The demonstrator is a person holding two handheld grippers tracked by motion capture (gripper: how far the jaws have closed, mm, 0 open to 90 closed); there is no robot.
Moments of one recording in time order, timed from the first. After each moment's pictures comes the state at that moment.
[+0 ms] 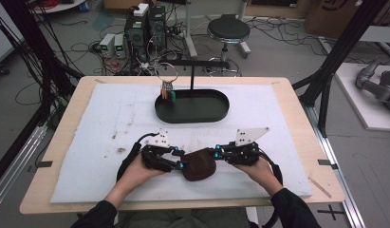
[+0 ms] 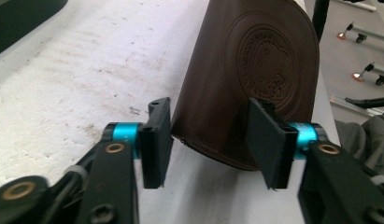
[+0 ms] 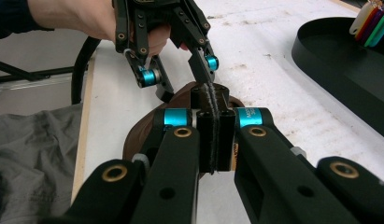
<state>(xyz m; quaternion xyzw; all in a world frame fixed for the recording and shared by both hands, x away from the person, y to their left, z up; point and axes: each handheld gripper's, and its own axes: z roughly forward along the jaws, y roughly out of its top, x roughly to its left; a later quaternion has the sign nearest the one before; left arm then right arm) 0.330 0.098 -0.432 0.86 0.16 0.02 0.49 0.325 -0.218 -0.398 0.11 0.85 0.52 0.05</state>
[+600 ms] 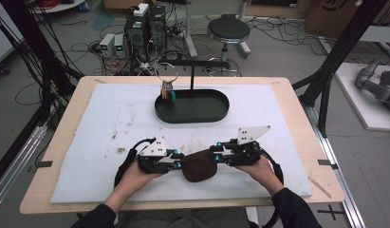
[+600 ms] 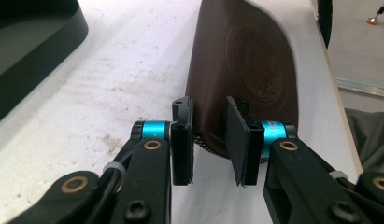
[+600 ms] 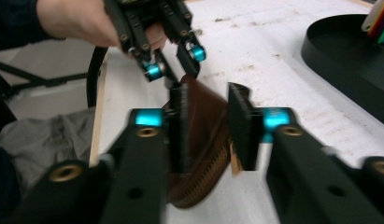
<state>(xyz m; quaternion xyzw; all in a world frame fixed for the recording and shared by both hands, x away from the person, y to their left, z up) 0.308 0.102 -0.425 0.85 0.12 0.09 0.51 0.329 -0.223 -0.398 0.12 0.84 0.53 0.02</state>
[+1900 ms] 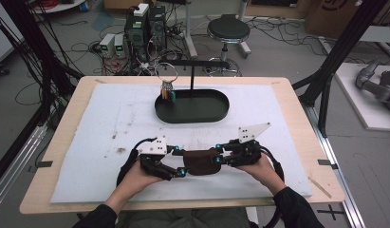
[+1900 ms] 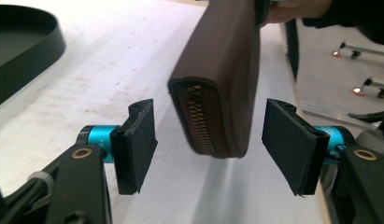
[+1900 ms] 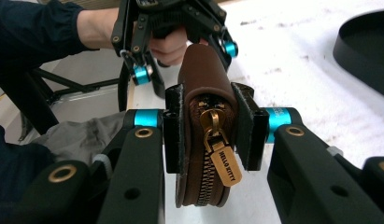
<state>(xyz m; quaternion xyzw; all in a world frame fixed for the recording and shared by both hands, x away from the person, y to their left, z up) 0.307 0.095 -0.423 0.83 0.13 0.03 0.55 0.332 -0.224 -0.397 0.10 0.83 0.54 -0.04</state>
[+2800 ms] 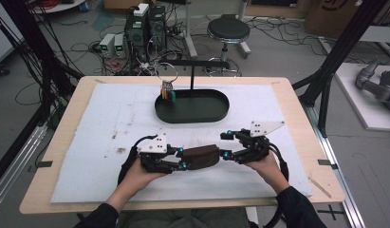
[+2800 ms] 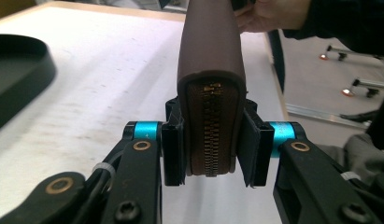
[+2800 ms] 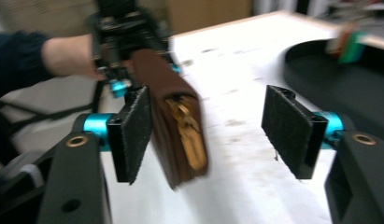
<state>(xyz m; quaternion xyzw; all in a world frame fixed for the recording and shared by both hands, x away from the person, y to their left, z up) 0.310 0.095 -0.410 0.82 0.10 0.04 0.56 0.337 -0.250 -0.388 0.16 0.80 0.58 0.03</state>
